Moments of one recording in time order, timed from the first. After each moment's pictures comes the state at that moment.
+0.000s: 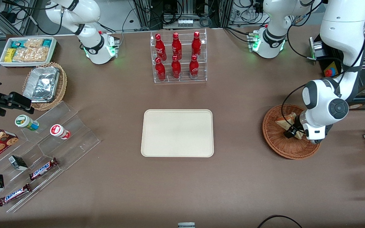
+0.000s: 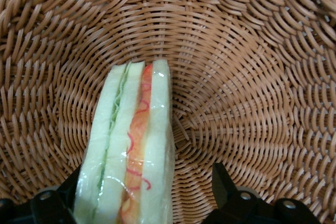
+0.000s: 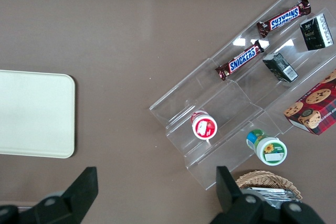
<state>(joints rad) -0.04 0.36 0.06 -2.16 -0.04 2.40 -0.78</state>
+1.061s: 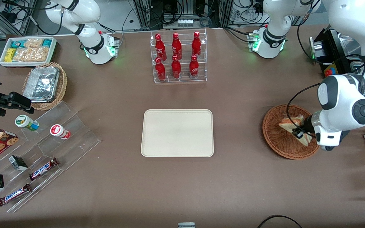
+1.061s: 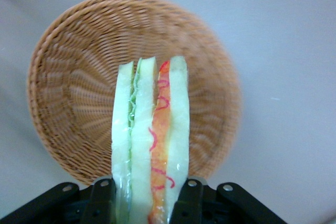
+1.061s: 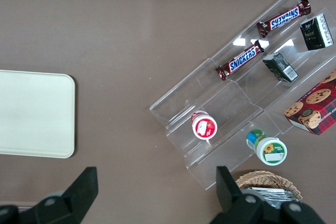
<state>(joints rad) -0.09 0.32 0.03 -1.80 -0.05 1.98 -0.71</state>
